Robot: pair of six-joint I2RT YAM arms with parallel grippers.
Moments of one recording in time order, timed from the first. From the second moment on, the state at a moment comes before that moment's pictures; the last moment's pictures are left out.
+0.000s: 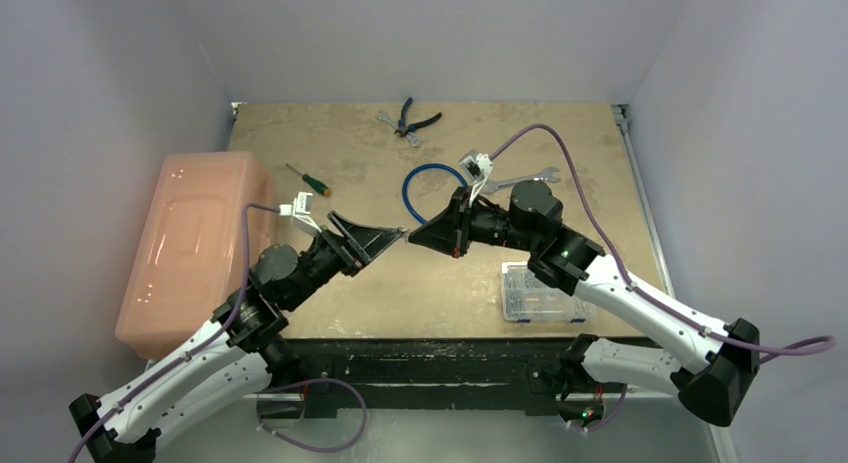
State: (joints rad) left arm -0.81 0.57 0.56 0.01 -0.06 -1.18; right arm 0.82 1.07 0.94 0.06 -0.46 0.58
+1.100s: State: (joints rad) left arm -0.83 0.89 0.54 -0.07 0.03 -0.81; right arm 0.82 1.44 1.20 -0.82 -0.26 0.36
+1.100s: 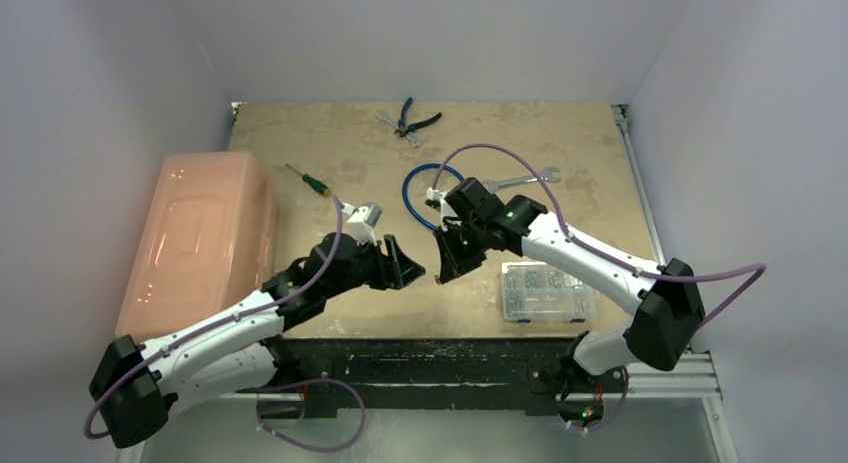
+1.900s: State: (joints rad) left arm -0.93 0.97 0.50 0.13 0.06 -0.67; right arm 0.82 1.40 1.21 -0.81 -0.36 0.36
